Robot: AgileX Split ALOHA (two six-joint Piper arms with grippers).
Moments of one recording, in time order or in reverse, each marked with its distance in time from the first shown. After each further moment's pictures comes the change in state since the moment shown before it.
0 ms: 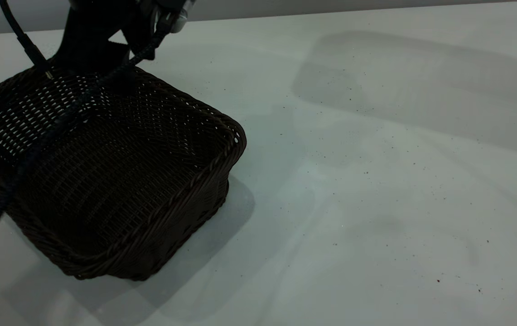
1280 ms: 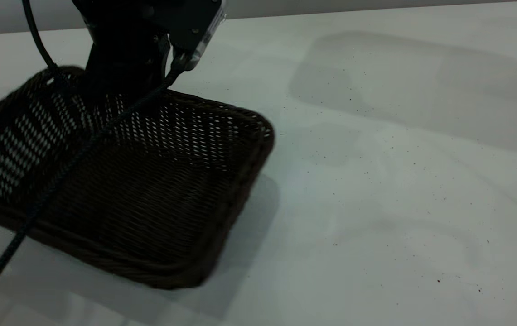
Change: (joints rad) left arm 0.000 0.099 -0.001 -0.084 -0.019 0.056; right arm 0.000 0.000 0.000 0.007 0.000 -0.003
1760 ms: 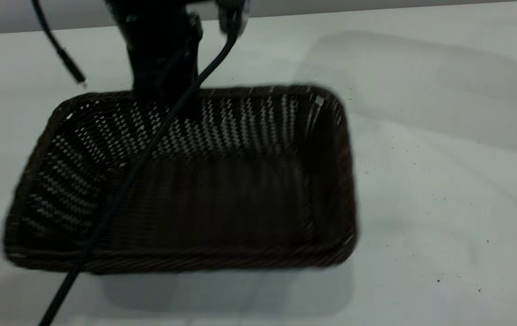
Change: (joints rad) left arm -0.029 0.000 -0.055 -0.233 0.043 -0.179; right arm 0.000 0.000 0.000 0.000 0.000 -0.003
